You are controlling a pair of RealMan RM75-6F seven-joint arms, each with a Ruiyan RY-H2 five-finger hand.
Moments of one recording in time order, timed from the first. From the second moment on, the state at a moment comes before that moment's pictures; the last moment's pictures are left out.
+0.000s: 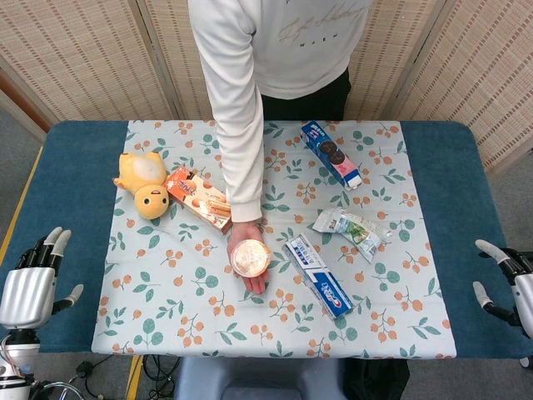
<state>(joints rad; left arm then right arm) -0.15 -1.11 -0.10 -1.88 1.39 1.51 0.45 0.02 -0.95 0.04 -1.65 -1.57 1.55 0.25</state>
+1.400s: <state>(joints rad) -0.70 -1.17 -0.15 -1.79 1.61 0.84 0.23 0.01 -0.91 0.04 -1.70 -1.58 1.57 0.21</state>
